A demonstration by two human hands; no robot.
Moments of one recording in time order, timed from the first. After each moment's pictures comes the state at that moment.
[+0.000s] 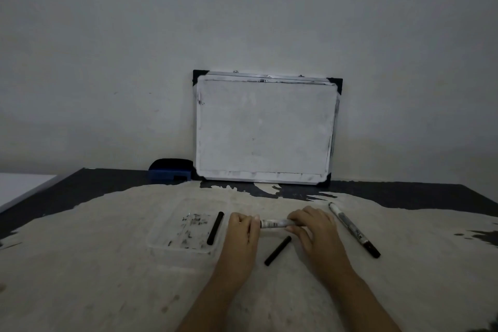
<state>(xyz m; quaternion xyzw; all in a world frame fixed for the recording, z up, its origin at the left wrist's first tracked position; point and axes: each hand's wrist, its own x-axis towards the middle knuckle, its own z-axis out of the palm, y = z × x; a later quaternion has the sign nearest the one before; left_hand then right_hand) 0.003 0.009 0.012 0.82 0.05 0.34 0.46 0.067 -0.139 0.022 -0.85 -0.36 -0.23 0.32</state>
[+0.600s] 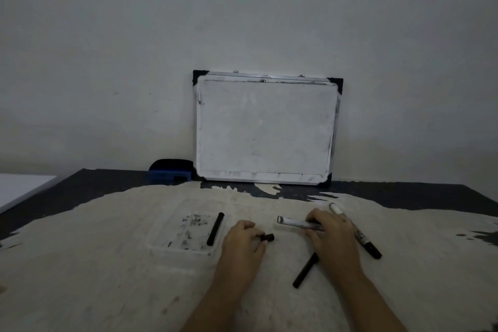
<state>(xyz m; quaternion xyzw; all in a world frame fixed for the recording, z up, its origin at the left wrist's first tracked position) 0.008 0.014 -0.006 0.89 0.08 0.30 0.32 0.075 -0.151 0.022 -0.89 -0.25 -0.24 0.29</state>
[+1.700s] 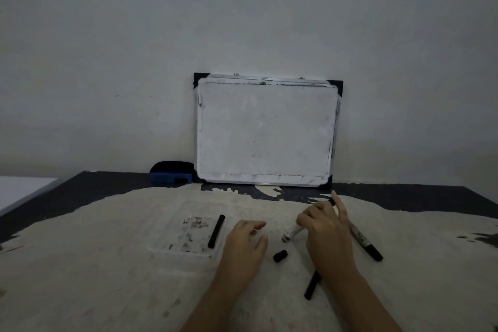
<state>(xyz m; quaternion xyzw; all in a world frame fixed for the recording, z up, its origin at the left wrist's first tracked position) 0.003 0.013 0.003 0.85 0.05 0.32 0.40 0.072 -0.136 0.030 -0.85 -0.30 -0.43 0.11</state>
